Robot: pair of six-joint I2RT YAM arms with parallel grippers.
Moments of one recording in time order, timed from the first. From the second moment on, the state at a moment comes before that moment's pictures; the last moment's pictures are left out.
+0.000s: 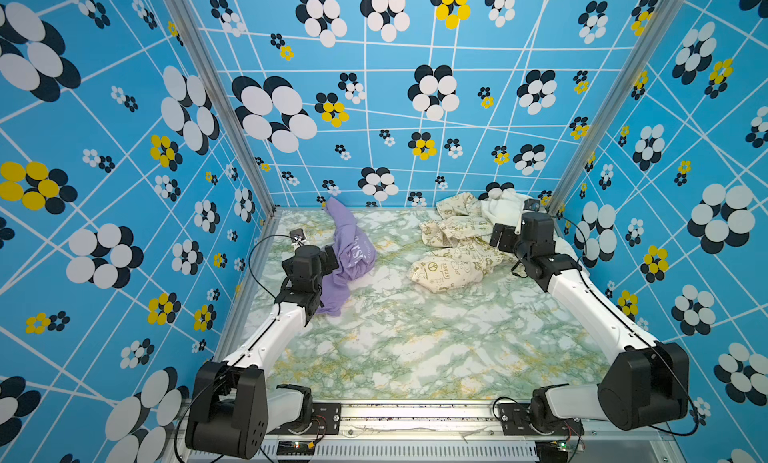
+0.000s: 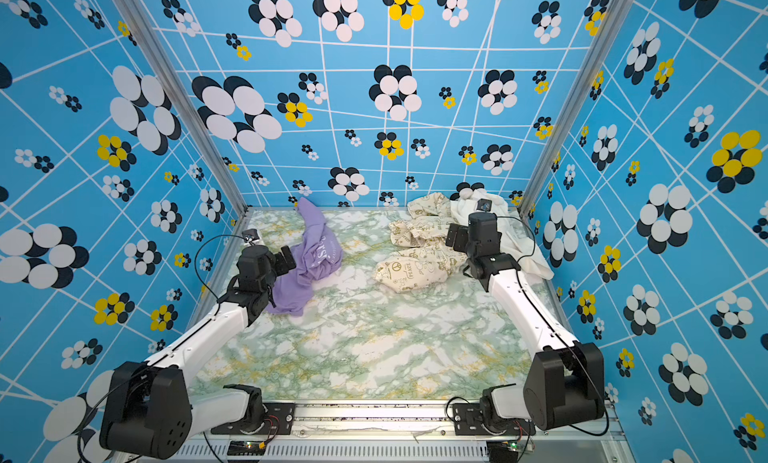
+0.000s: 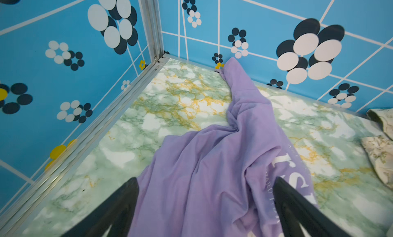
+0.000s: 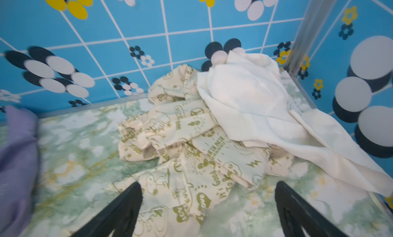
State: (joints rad) left arm -0.12 1.22 0.64 0.15 -0.35 -0.27; right arm 0.17 1.36 1.02 -0.21 0.29 0.21
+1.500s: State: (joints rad) left arm -0.01 1.54 0.39 0.78 -0.05 -0.03; right arm 0.02 1.52 0.48 0.57 0.24 0.06
